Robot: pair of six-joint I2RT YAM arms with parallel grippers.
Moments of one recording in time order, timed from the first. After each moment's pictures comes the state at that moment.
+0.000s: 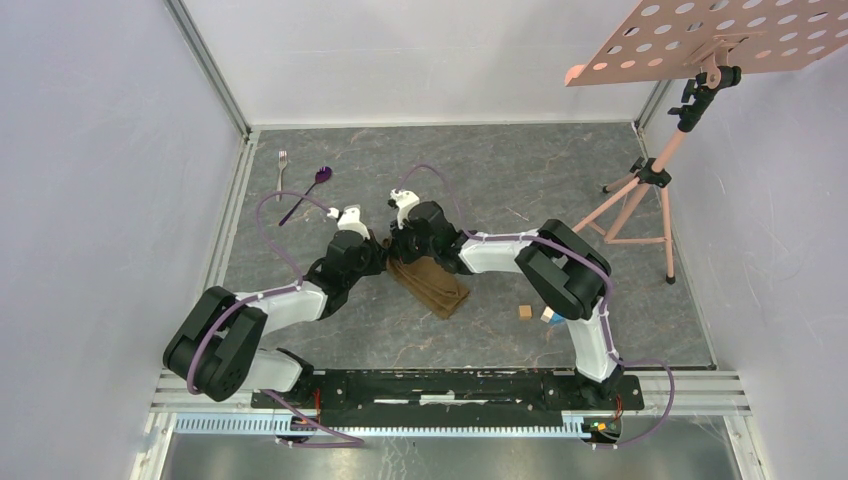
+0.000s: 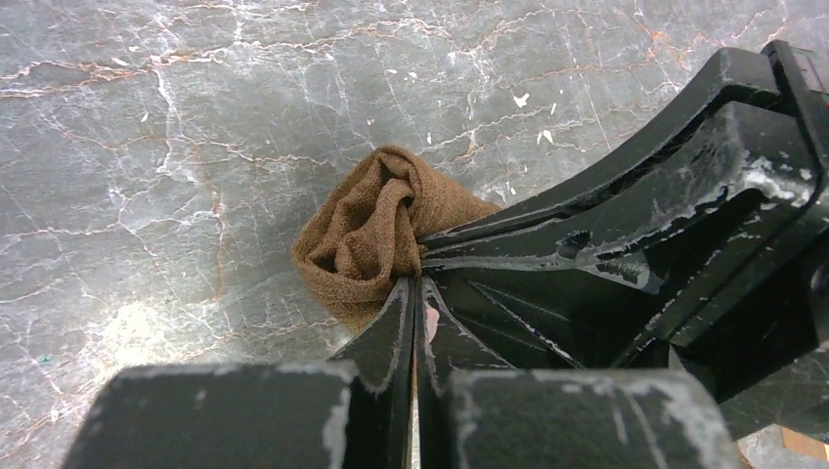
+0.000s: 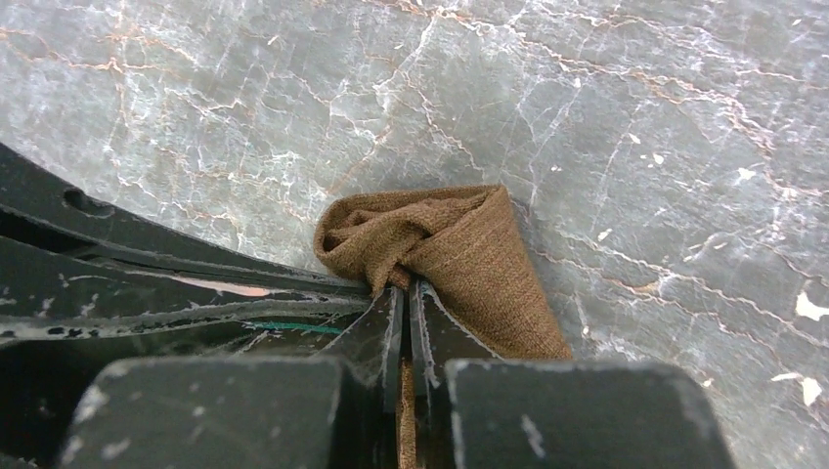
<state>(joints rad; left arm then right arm) -0.51 1.35 0.42 0.43 -0.11 -0.56 0.87 2.05 1.21 0.29 -0.11 0.32</state>
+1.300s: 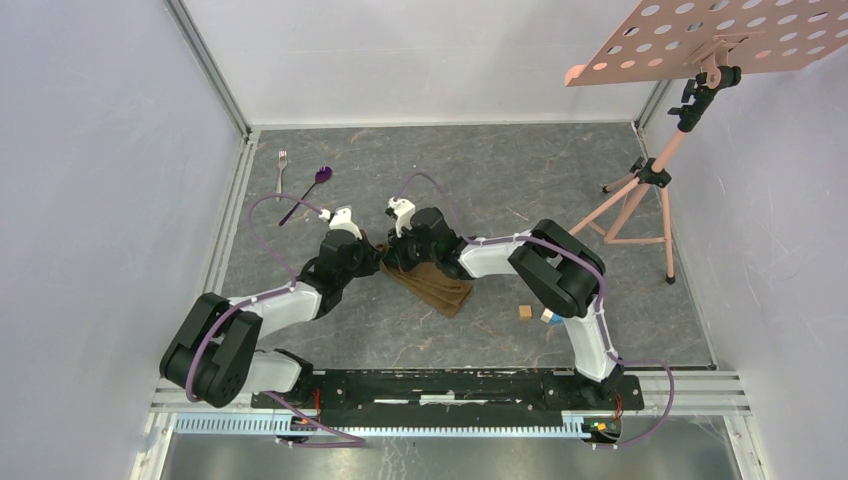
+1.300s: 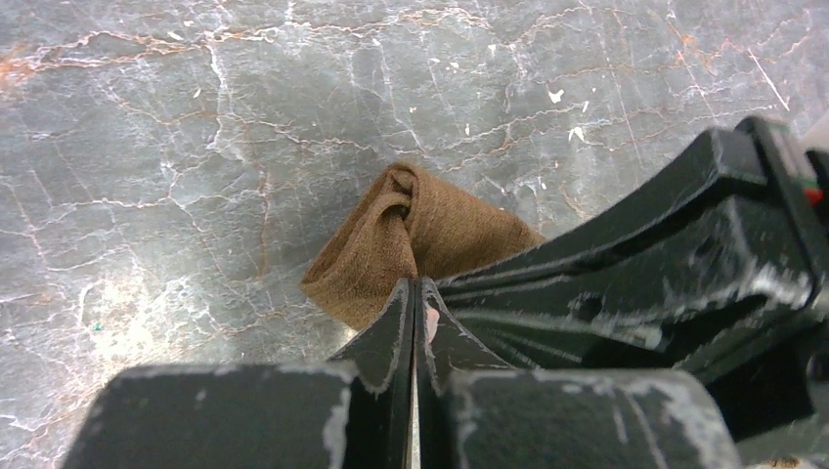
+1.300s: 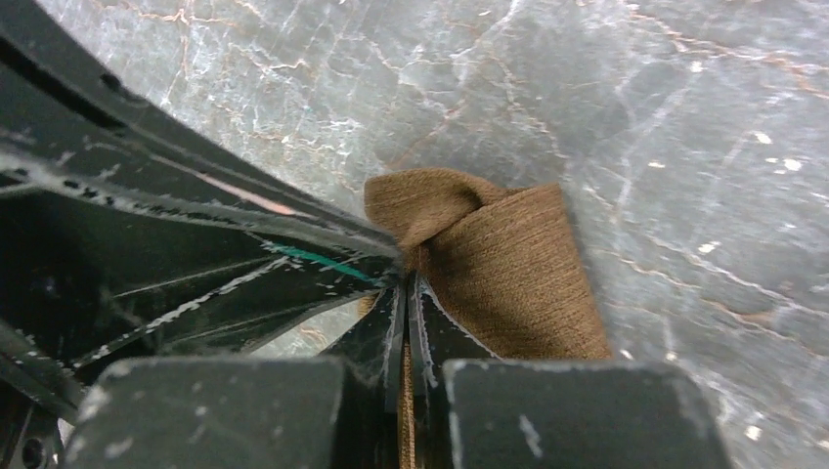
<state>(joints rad) -0.45 1.32 0.40 0.38 -0.07 -0.57 0.85 2.08 1.17 0.40 -0.27 0.31</state>
